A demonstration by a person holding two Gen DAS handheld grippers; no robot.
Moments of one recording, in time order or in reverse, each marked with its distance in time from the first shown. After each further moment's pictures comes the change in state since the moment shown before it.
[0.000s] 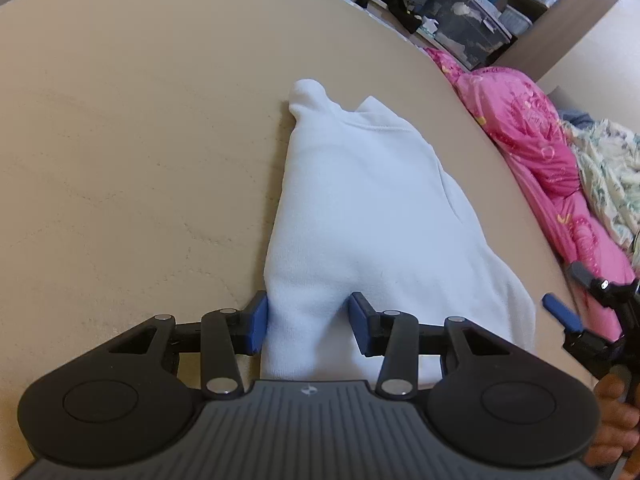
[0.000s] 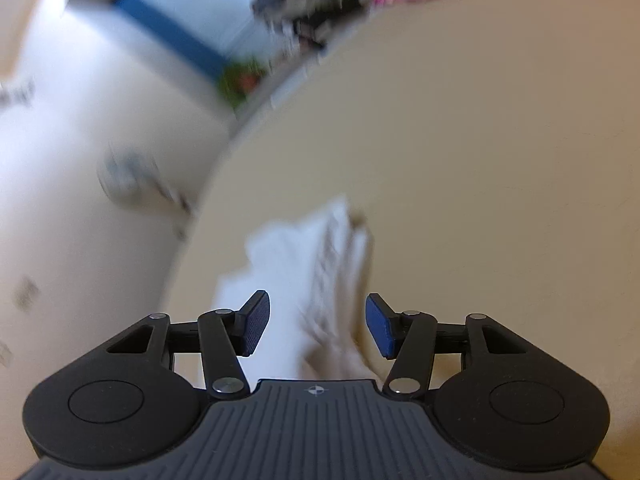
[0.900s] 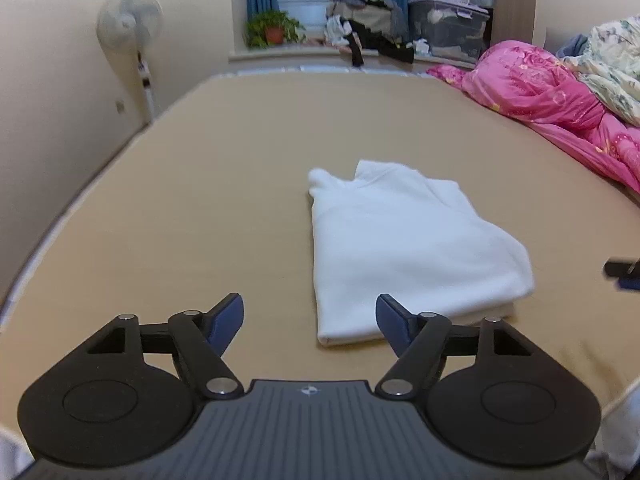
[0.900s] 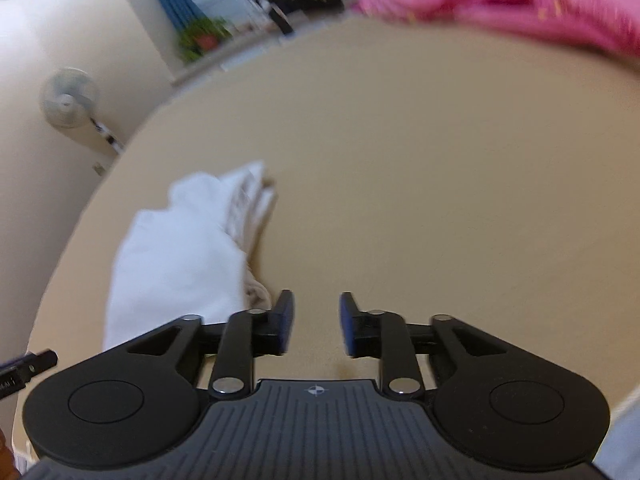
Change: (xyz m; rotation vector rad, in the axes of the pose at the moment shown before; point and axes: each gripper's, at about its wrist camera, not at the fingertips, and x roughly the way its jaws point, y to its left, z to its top) left arm -0.141 -0.112 -0.088 0.408 -0.270 0.391; right arm -0.113 0.010 -0.029 -0.300 0.024 -0.322
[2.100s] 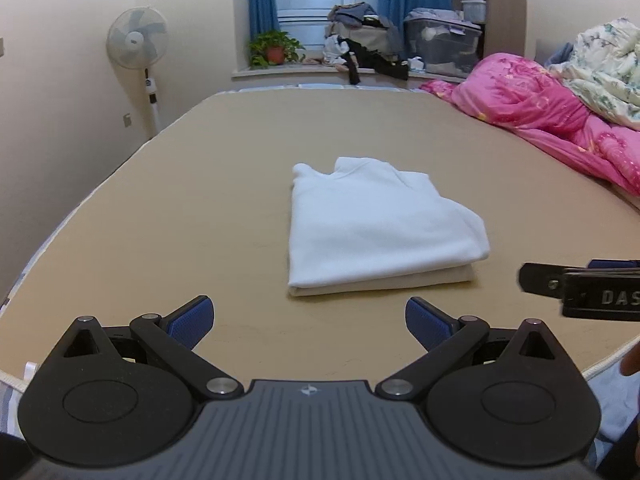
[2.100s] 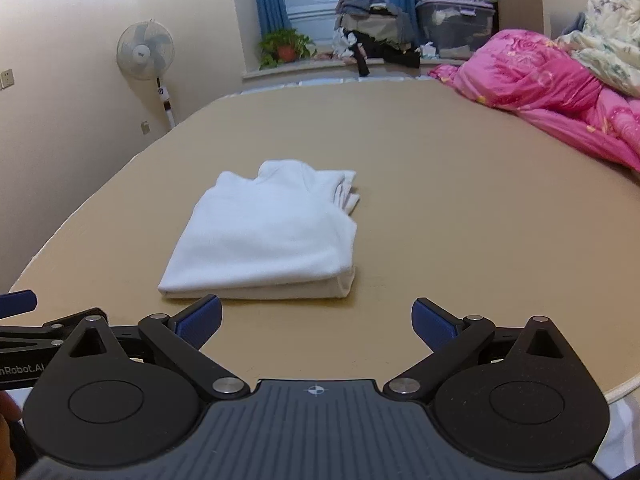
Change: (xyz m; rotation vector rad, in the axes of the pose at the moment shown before) left arm -0.037 -0.043 -0.051 -0.004 -0.059 -0.014; right arm -0.040 0.094 -0.070 -0.301 -0.051 -0.007
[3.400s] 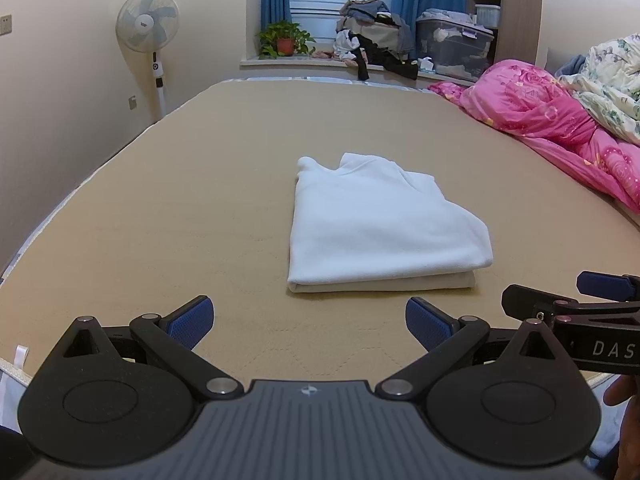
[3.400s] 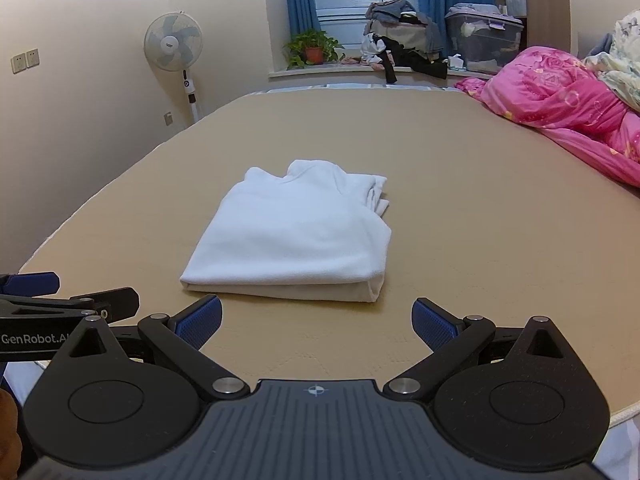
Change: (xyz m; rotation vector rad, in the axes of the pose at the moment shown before) left arm 0.005 0.003 0.002 -0.070 0.024 0.006; right arm -0.001 0.018 -0.004 -0.084 -0.022 0.041
